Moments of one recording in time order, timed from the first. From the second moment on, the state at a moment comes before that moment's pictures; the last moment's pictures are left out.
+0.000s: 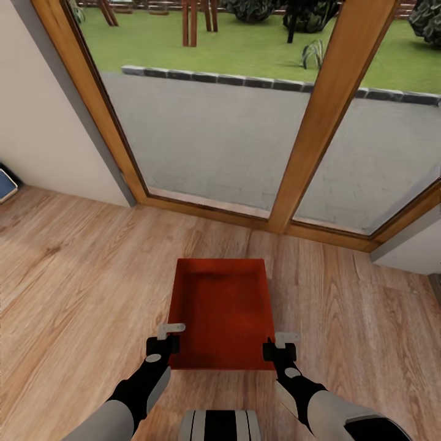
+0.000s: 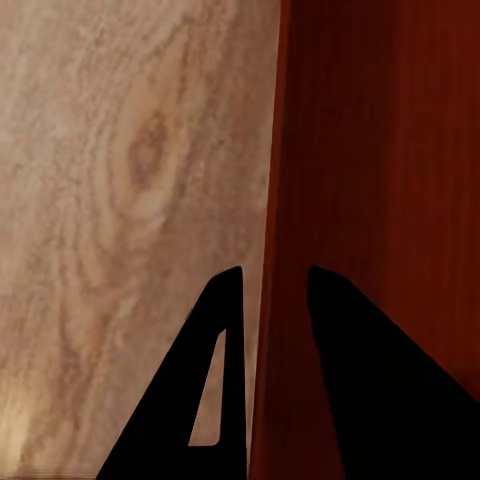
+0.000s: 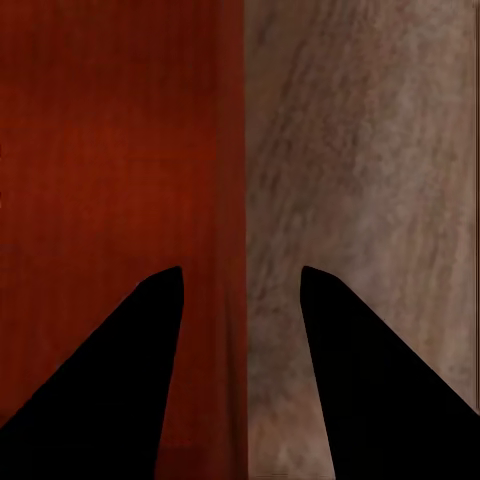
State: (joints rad) left arm -0.60 -0.11 -0.11 -0.46 0.06 -0.01 0.27; right arm -0.73 0.11 0.09 -0.05 -0.01 -0.37 -0.20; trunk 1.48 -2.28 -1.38
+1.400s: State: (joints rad) left arm -0.60 -0.11 -0.12 -0.46 0.06 -0.01 0.27; right arm -0.73 0.11 0.11 -0.05 -0.02 -0.37 -0.21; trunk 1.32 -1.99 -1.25
